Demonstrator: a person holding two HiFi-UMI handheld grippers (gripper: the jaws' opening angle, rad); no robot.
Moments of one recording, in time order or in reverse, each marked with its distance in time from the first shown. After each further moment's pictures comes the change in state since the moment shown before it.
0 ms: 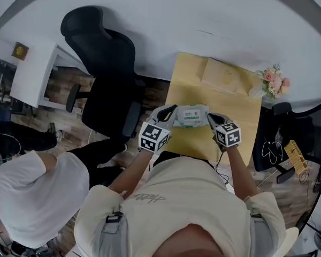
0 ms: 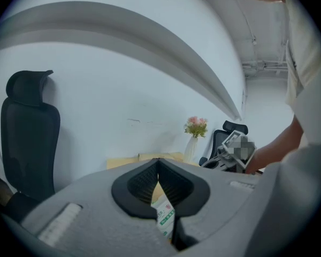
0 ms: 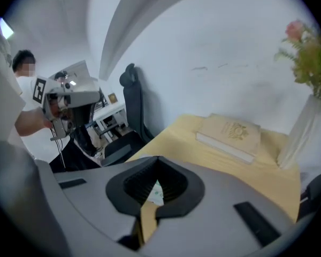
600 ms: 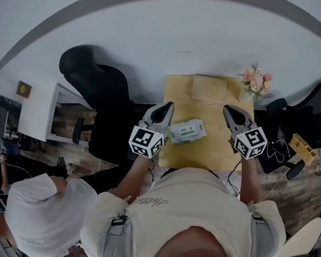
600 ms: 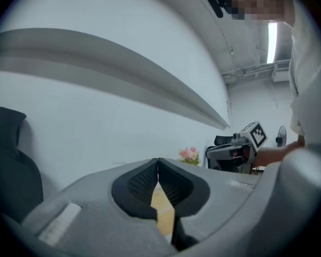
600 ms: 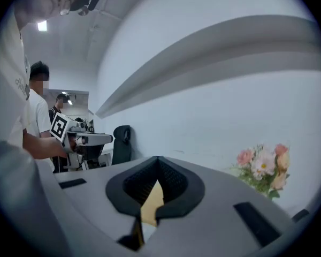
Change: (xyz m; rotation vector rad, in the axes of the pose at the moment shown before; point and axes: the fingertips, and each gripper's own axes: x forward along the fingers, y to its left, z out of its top) left arm 0.001 -0.037 0.143 0.144 -0.218 -0.093; right arm -0.189 -0.013 0.159 -0.102 -0.540 -0.177
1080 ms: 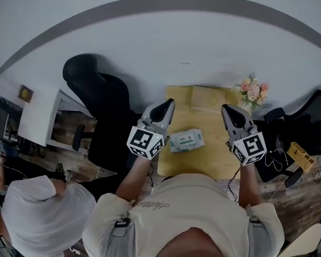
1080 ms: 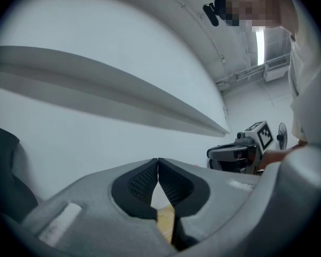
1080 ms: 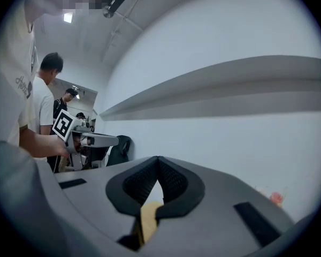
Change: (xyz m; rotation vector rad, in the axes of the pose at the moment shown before) left arm 0.009 -0.003 0.069 0.070 -0.145 -0.004; right arm -0.005 0.016 0.081 -0.180 -0.149 -0.019
